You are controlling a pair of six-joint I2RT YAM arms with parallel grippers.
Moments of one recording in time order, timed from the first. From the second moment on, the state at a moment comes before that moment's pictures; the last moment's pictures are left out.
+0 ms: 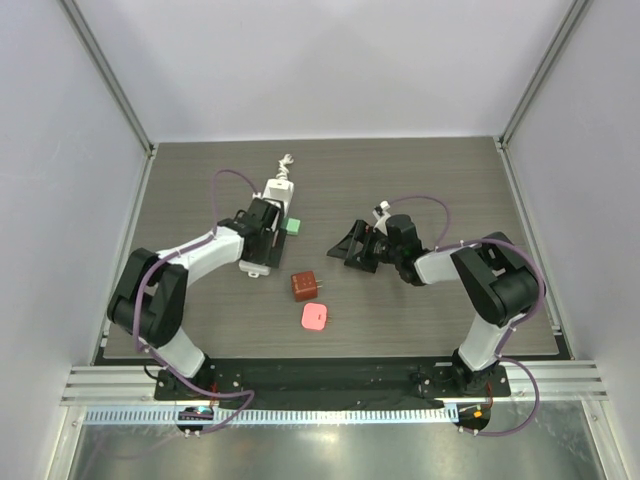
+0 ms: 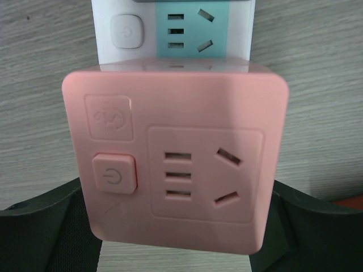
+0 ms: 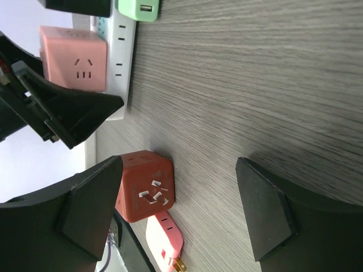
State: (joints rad) left arm -0.46 1.63 0.98 -0.44 -0.25 -0.17; right arm 0.46 1.74 0.64 0.58 -0.49 0.89
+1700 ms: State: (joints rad) left arm -0.23 1.64 1.22 -0.34 0.27 -0.48; right arm 0.54 2.15 1.18 0.52 -0.51 0.95
